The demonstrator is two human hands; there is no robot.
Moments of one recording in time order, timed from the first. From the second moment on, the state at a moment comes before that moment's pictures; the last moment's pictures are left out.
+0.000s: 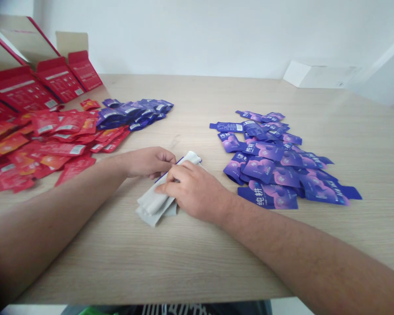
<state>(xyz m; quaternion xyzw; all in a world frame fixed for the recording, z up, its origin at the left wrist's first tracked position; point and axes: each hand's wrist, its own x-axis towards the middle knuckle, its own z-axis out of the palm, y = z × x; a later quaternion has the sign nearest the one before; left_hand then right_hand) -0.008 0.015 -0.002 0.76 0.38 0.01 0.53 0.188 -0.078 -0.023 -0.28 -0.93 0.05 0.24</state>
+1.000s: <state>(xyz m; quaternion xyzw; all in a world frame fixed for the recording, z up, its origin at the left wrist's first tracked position) -0.011 0.019 -0.004 0.76 0.37 0.01 0.53 0.205 -0.072 -0.012 -0.29 -0.94 0.07 0.16</state>
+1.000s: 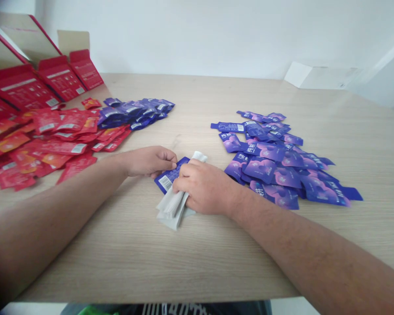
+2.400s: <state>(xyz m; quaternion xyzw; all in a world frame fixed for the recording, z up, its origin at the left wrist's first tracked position) -0.008 0.016 -0.005 0.75 0.40 0.01 0.53 0.193 -0.074 -0.022 -0.31 -0.92 0.04 0.24</state>
